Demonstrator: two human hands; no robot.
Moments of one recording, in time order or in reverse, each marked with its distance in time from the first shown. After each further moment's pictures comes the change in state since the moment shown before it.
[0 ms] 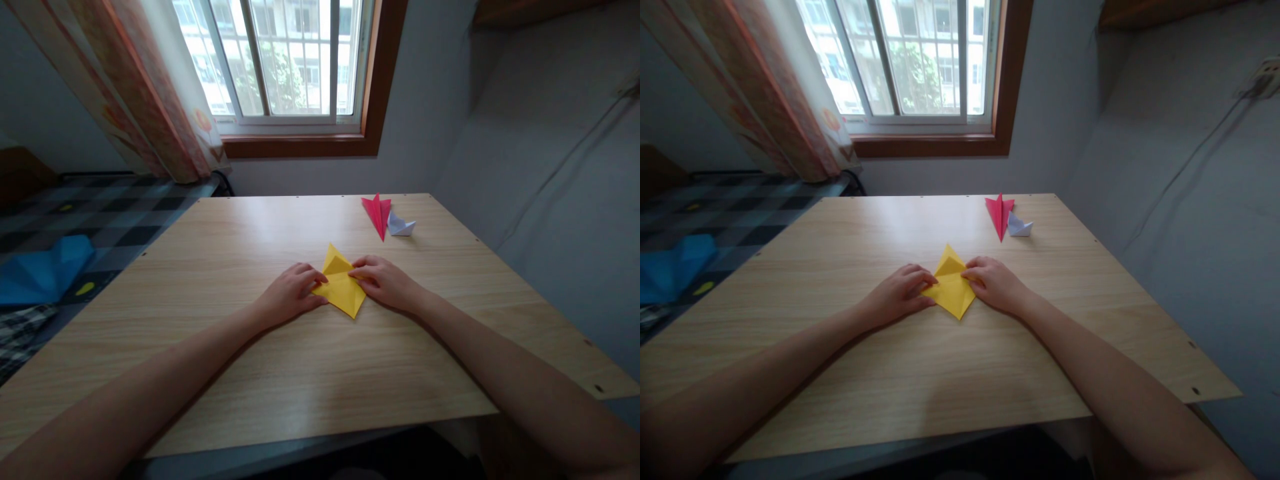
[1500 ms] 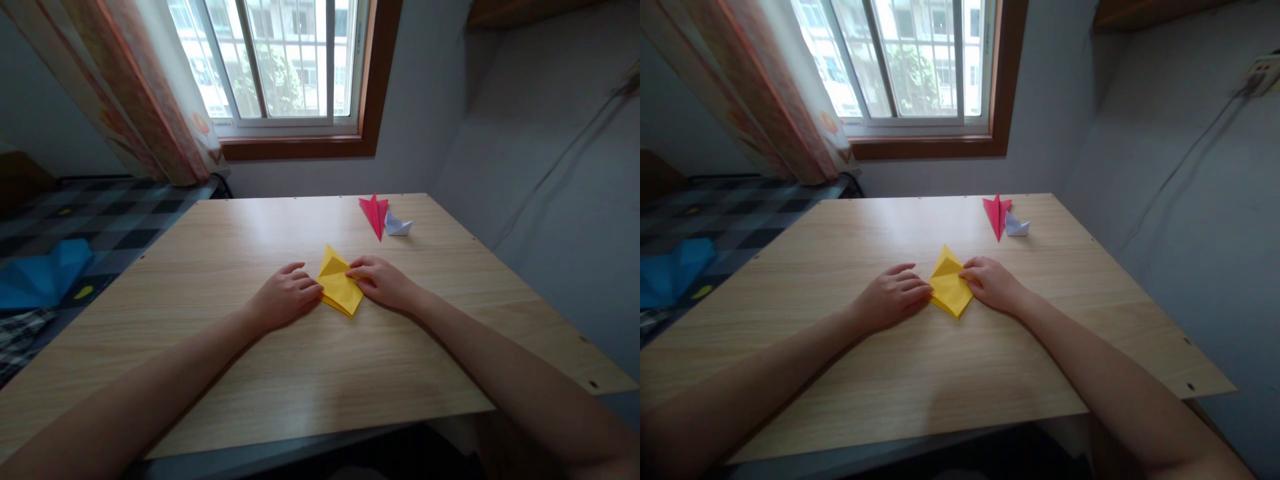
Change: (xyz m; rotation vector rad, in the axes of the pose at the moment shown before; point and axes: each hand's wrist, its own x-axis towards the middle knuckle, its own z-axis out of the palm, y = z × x) left_hand -0.002 0.011 -0.009 0.469 -0.015 0.322; right_hand 0.001 -0.002 -0.002 0.011 -0.009 0.013
